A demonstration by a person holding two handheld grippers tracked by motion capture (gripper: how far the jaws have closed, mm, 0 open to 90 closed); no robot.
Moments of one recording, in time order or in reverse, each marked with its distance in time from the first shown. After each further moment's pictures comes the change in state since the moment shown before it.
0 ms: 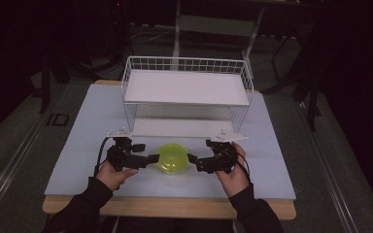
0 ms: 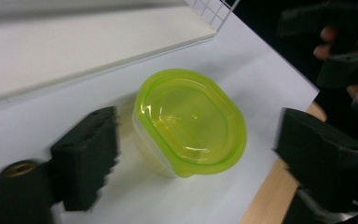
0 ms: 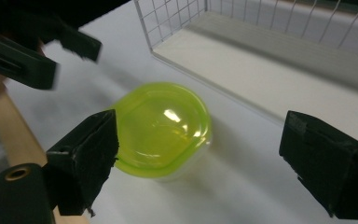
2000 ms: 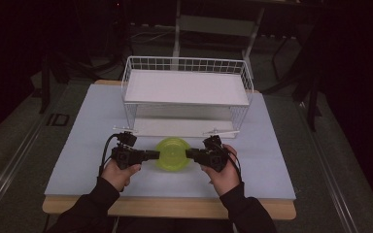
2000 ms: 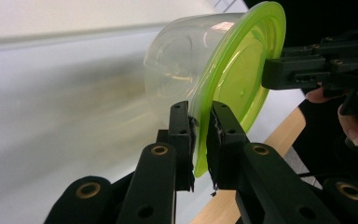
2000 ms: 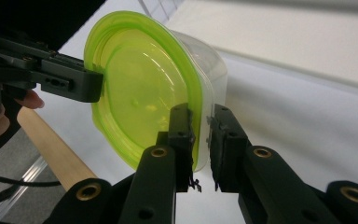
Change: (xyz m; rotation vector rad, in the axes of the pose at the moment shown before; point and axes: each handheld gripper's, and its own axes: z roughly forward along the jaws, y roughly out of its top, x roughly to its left) left arm -0.022 0.018 -0.004 0.077 -0.011 -0.137; right arm 0.015 0.014 0.012 0.111 0.012 0.203
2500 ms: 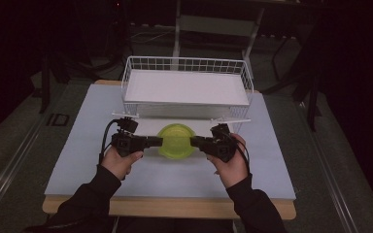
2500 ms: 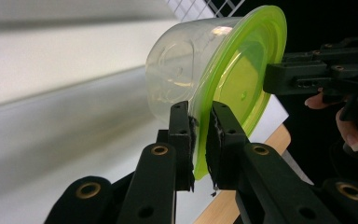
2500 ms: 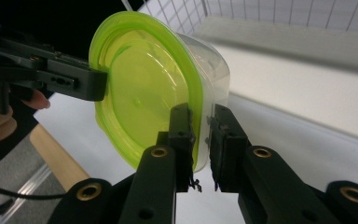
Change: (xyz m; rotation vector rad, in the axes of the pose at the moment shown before) left arm -0.025 0.037 -0.019 -0.047 -0.008 0.048; right arm 0.007 0.032 -0.035 -0.070 -0.008 -0.016
